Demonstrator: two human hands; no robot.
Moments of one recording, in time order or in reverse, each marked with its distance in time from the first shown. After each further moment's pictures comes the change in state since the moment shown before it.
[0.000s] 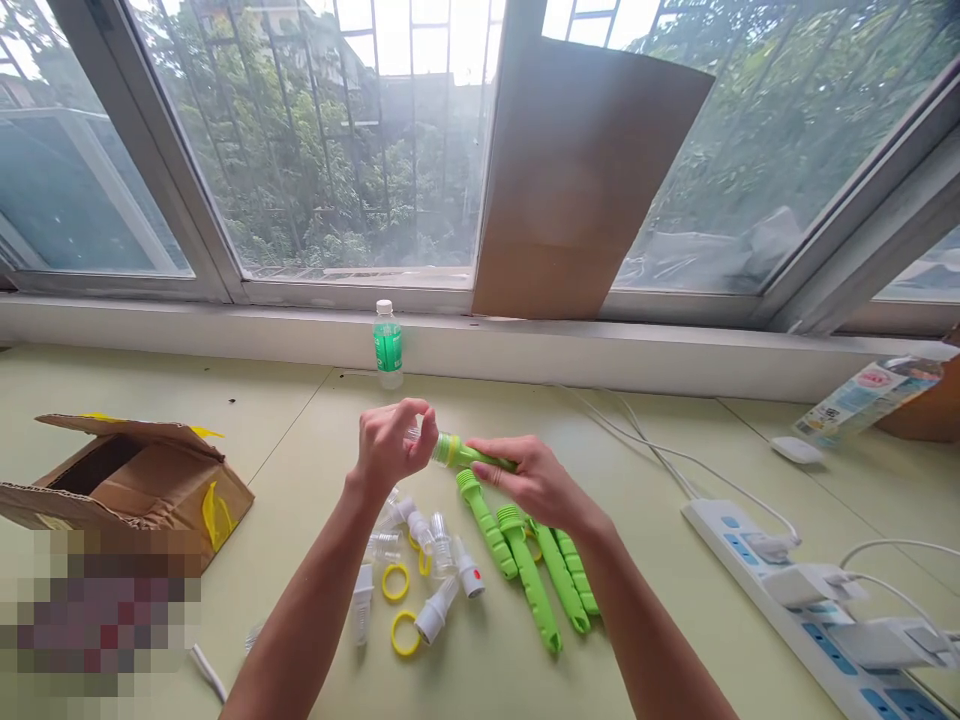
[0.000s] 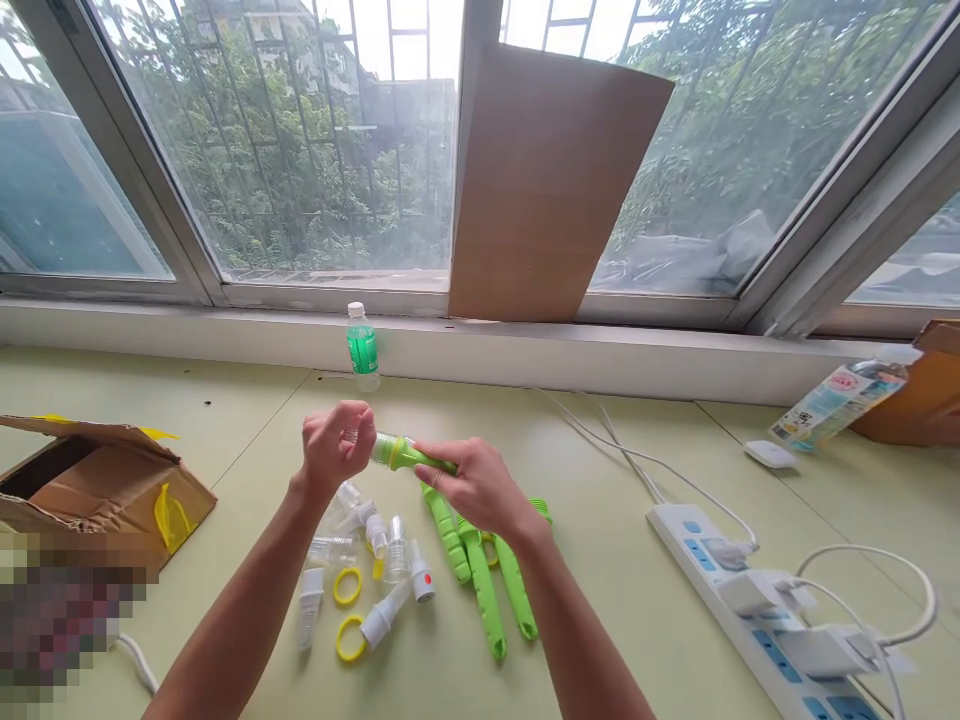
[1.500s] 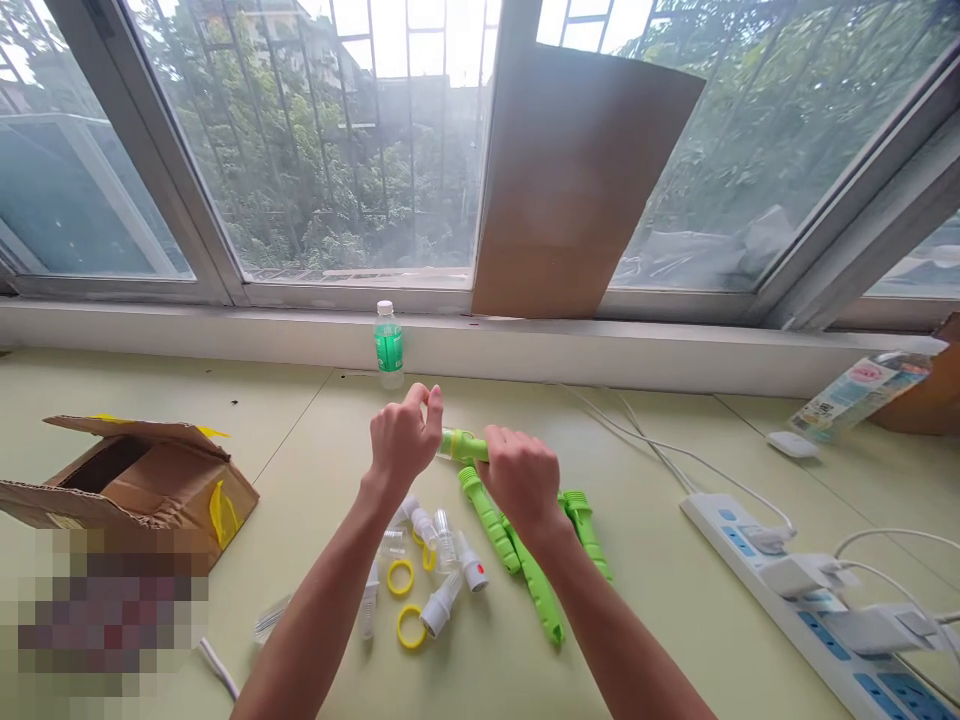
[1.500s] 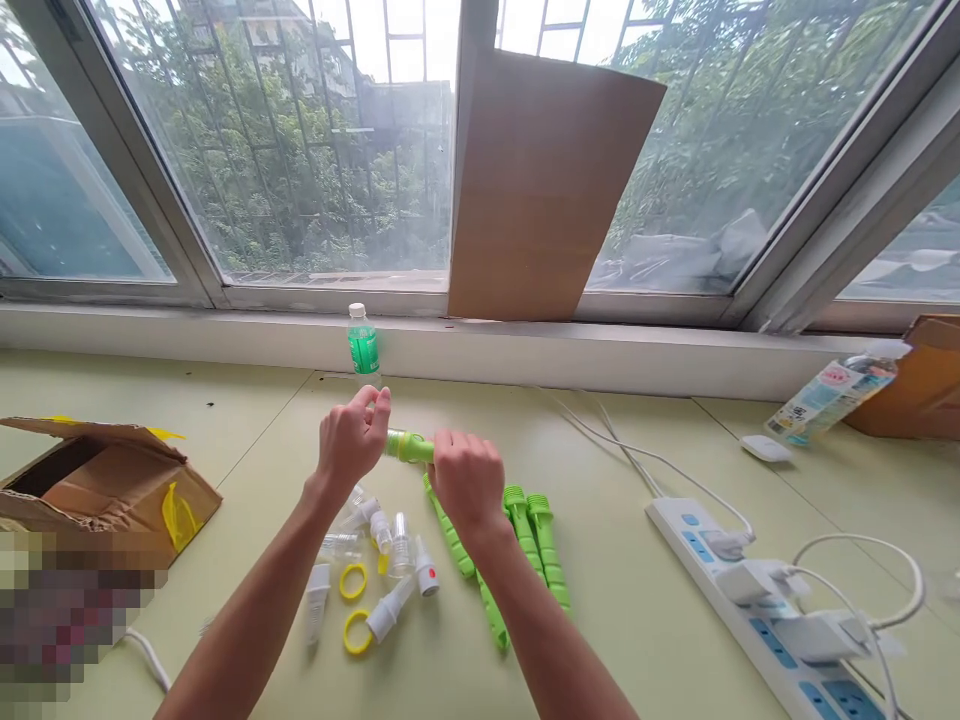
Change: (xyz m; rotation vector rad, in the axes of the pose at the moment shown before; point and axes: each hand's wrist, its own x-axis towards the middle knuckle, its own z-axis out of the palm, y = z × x) left_hand 0.008 0.023 0.005 0.244 -0.251 -0.389; right_hand 0.011 0.006 0.043 -0.766 0.328 0.175
